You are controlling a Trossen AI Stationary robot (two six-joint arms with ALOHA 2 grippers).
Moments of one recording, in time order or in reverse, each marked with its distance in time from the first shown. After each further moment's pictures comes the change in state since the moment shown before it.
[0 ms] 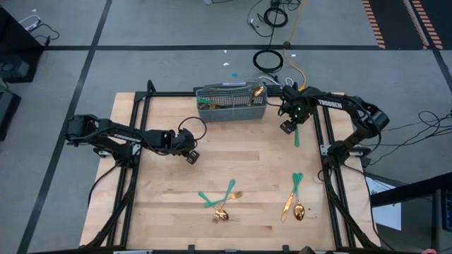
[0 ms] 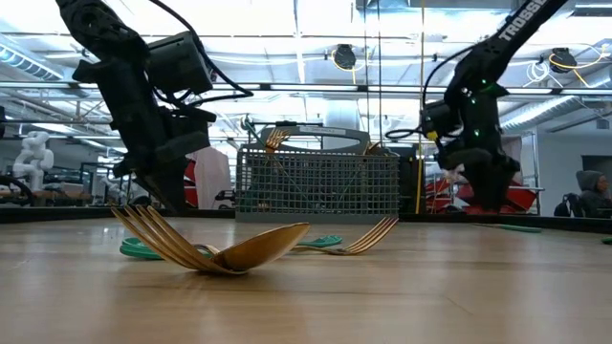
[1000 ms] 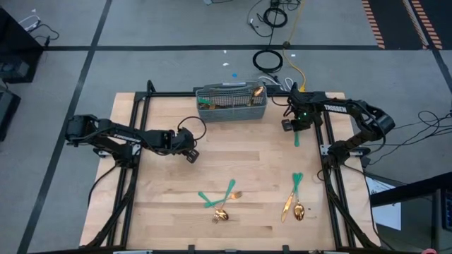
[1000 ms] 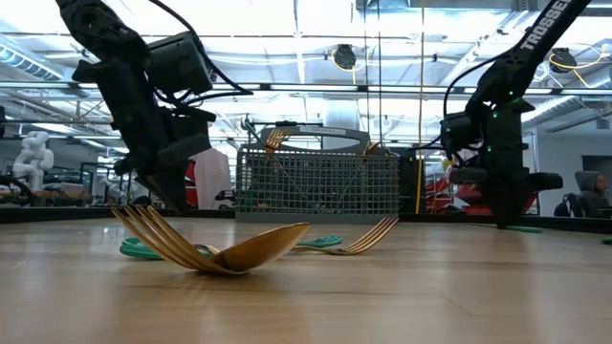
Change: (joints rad) left arm 0.001 0.000 0.000 0.001 -0.056 0.010; right arm -0.079 -0.020 -0.227 0.200 -0.012 0.439
